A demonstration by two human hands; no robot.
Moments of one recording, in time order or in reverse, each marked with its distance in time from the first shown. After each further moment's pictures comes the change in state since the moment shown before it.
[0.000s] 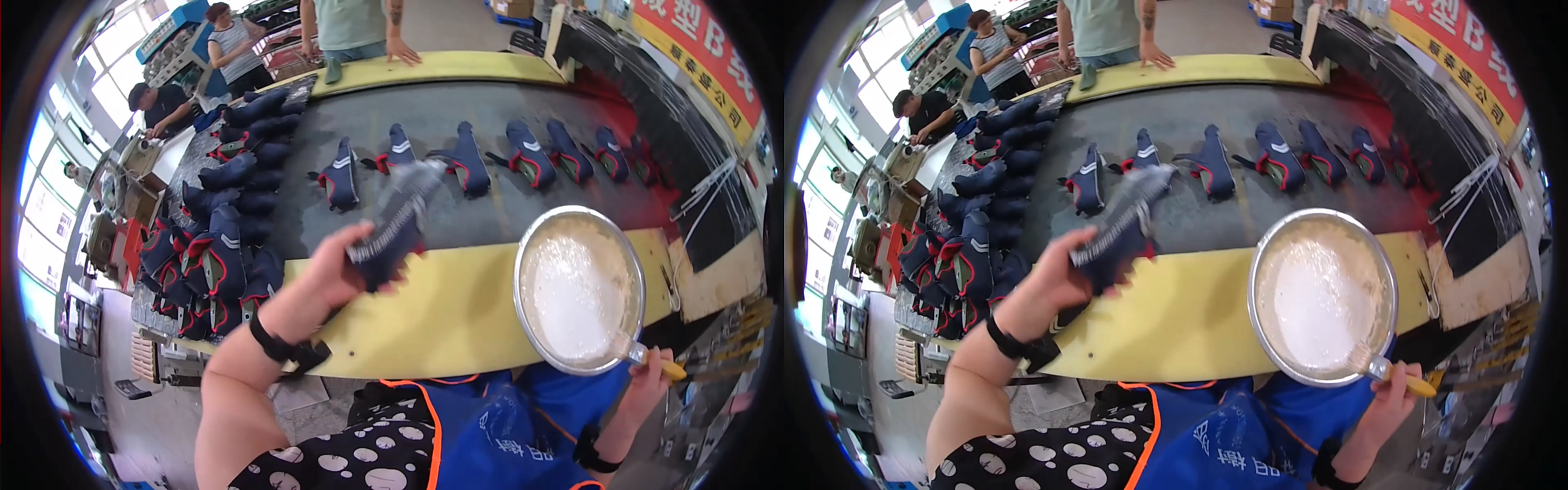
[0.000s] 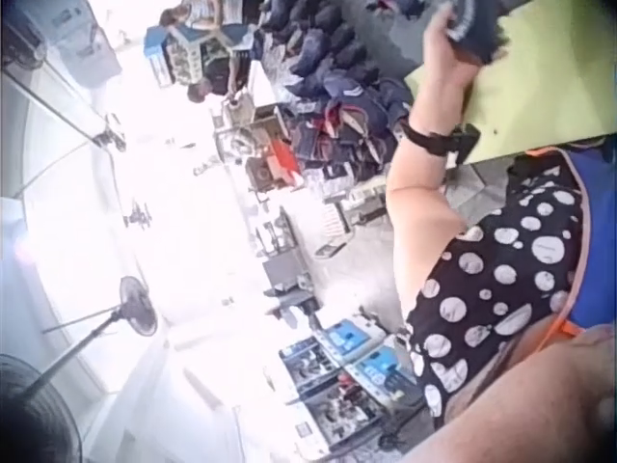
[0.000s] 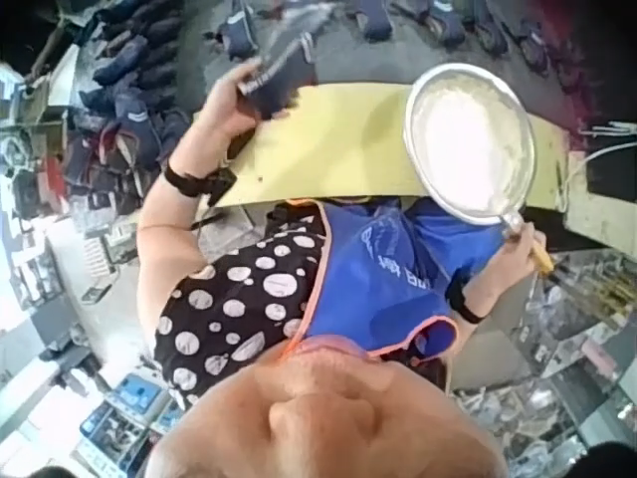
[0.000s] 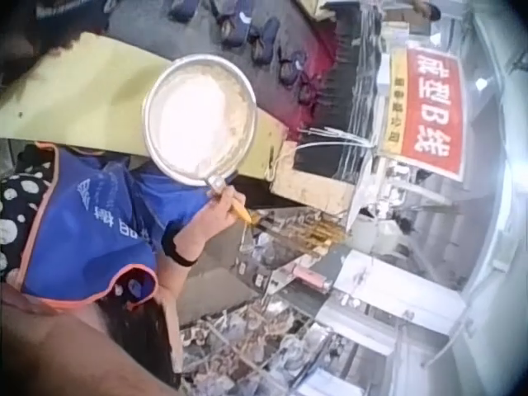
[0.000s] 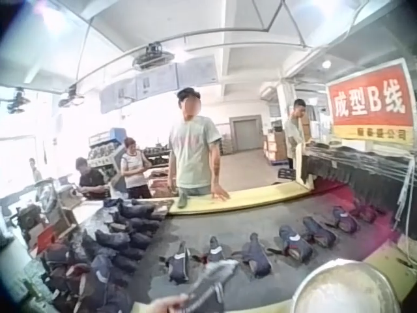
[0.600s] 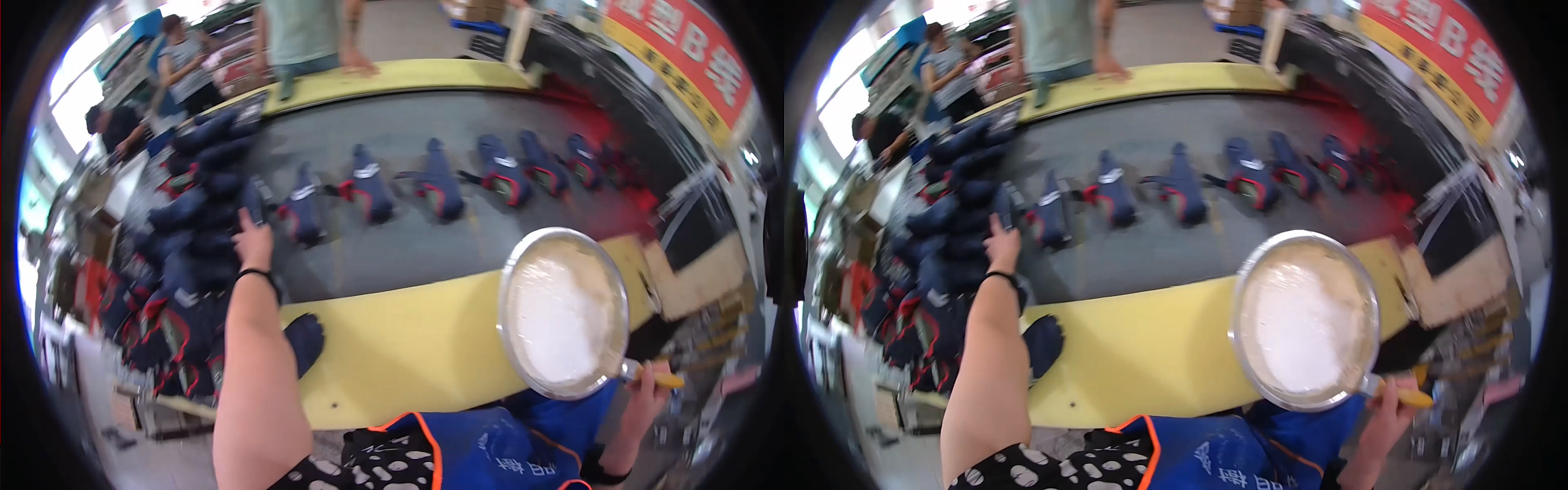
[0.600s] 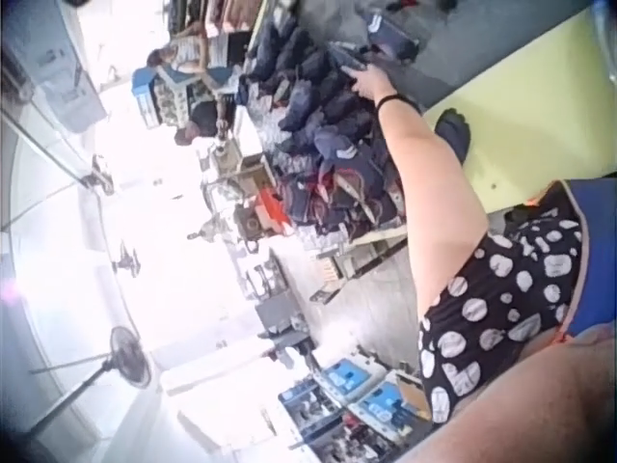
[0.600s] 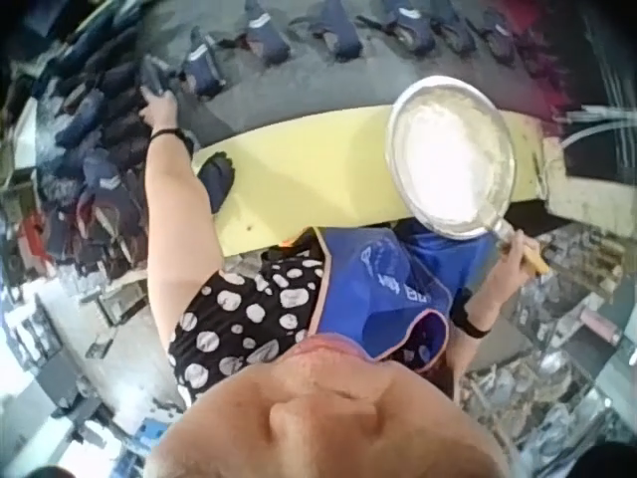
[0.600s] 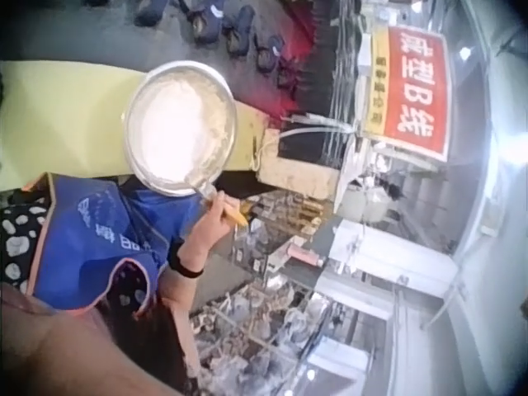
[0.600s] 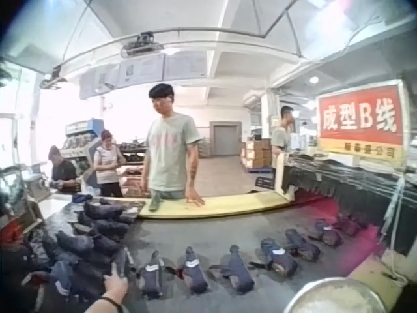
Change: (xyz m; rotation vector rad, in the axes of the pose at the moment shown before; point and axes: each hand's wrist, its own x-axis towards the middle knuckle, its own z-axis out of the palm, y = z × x) left_hand 0.160 0.143 -0.290 1.509 1.603 0.281; right_hand 0.001 -0.019 0.025 -0.292 0.106 -0.051
